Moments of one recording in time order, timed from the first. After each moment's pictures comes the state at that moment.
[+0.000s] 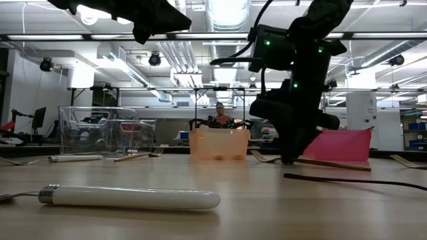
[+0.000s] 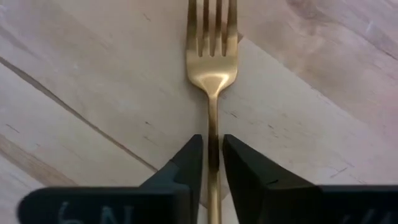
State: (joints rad) left arm -0.02 1.13 0.70 0.30 -0.35 -0.03; right arm 0.02 1.83 1.01 -0.56 0.17 0.94
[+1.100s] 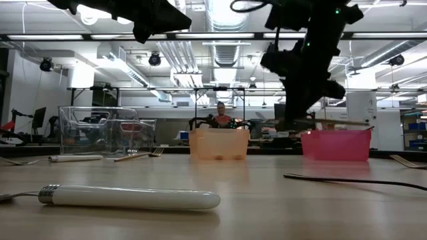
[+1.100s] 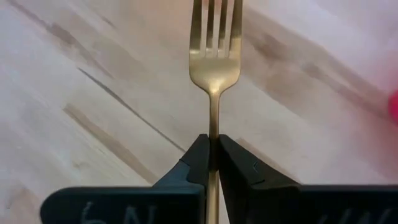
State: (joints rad) left arm -0.02 1.13 0.70 0.30 -0.35 -0.02; right arm 0.00 1.53 1.01 -0.66 0.18 0.92
